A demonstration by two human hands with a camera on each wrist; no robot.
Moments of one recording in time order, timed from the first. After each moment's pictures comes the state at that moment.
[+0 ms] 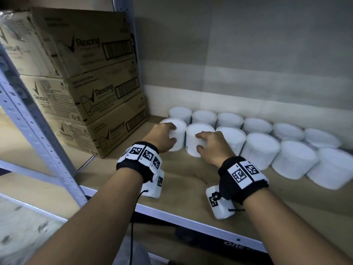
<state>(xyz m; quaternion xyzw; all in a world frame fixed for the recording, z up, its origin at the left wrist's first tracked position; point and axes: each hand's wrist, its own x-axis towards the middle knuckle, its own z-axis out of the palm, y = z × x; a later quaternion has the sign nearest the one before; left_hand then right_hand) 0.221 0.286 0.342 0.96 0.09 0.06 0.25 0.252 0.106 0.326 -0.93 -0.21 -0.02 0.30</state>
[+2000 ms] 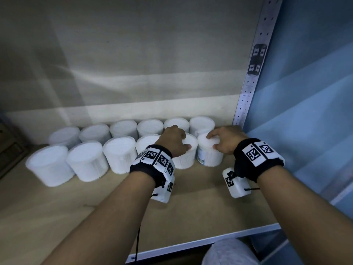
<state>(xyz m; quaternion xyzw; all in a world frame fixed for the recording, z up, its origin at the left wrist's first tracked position) 0.312 -0.030 0.350 0.97 -0.16 0.00 0.21 0.267 -0.207 0.389 -0.99 0.03 0.06 0.13</state>
